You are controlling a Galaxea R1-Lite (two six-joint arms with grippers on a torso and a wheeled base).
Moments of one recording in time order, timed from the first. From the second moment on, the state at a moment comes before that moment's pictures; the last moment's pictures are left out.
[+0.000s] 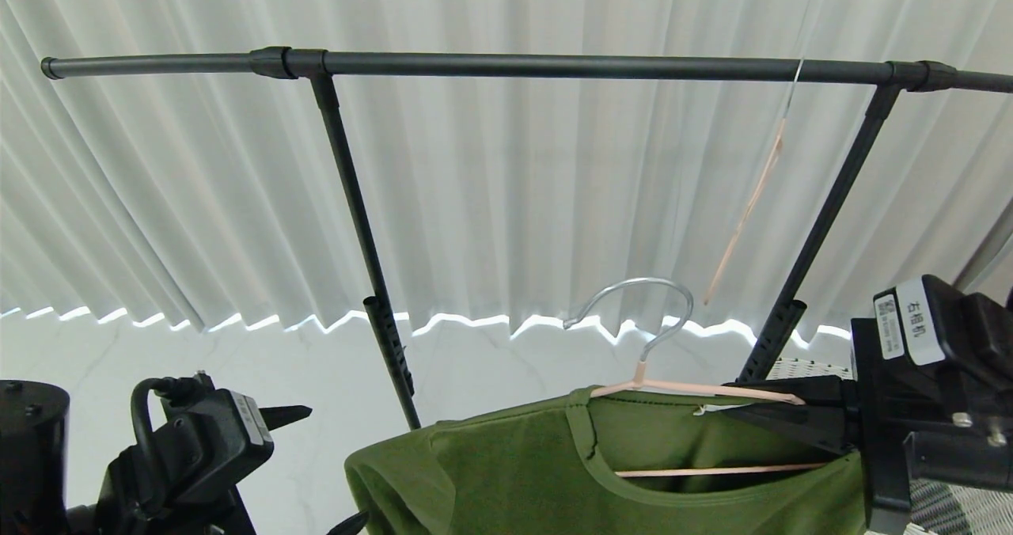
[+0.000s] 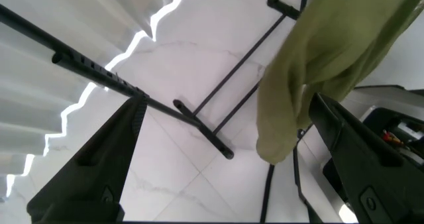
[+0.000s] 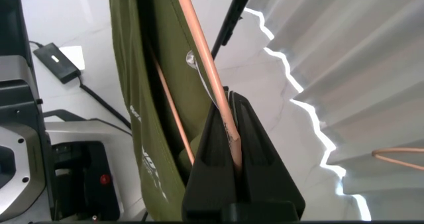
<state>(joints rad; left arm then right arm) -0.42 1.13 -0.32 -0.29 -0.20 0.51 0.74 1.24 -0.69 -0.18 0.36 -0.45</state>
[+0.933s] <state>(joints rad) -0.42 1.13 -0.32 -0.29 -0.20 0.52 0.74 1.23 -0.69 -0.18 0.36 -0.45</state>
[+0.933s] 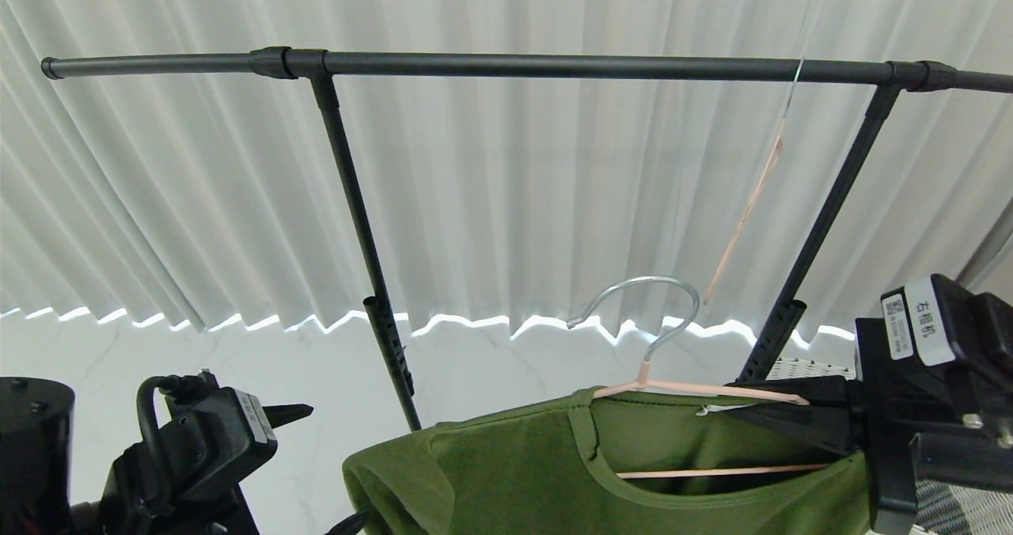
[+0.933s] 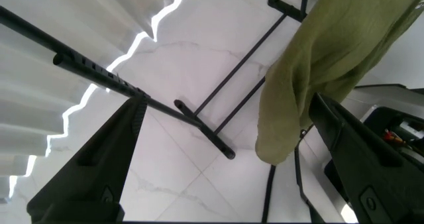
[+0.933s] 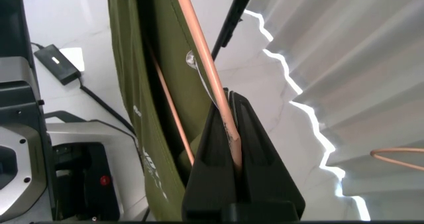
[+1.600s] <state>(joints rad) -0.42 1.12 -0.32 -0.29 -0.20 0.52 0.74 1.23 -0.69 -0.18 0.36 -0.45</state>
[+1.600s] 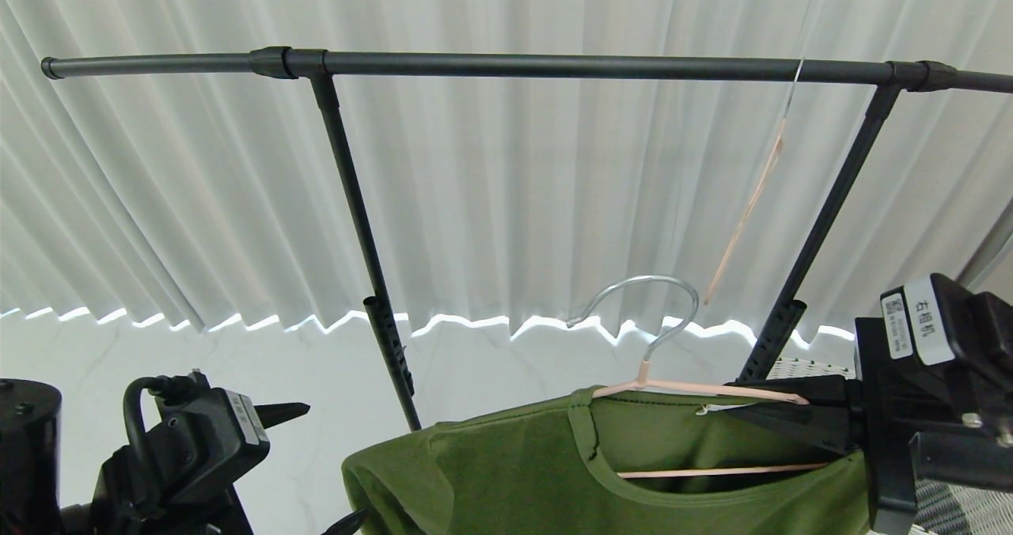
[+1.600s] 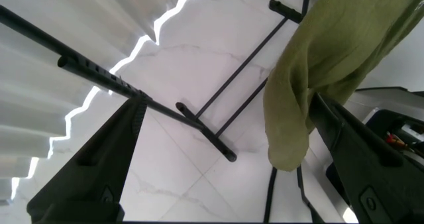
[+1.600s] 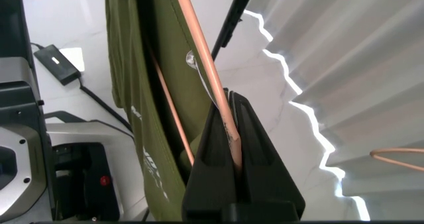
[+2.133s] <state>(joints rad) -0.42 1.12 -0.33 -0.29 -0.20 0.52 0.75 1.23 -0.69 -0.19 0.36 -0.45</state>
